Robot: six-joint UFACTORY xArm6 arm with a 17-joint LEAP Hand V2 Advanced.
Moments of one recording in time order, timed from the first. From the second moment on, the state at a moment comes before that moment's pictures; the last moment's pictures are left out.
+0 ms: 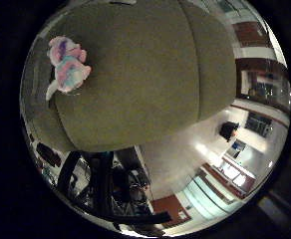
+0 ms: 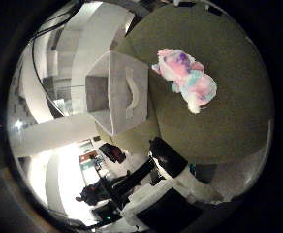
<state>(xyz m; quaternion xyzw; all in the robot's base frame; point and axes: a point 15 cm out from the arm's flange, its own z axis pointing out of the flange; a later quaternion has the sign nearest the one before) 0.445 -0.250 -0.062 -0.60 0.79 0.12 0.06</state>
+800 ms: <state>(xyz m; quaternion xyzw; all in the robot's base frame) 0.495 -0.216 -0.124 -0.60 0.78 0.14 0.05</state>
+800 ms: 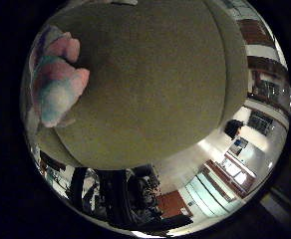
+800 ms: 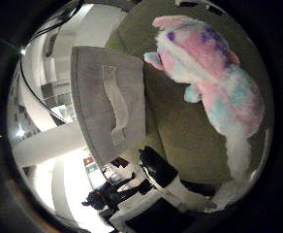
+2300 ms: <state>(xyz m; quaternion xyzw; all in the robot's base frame) 0.510 -0.307 -0.116 -0.59 0.80 0.03 0.04</state>
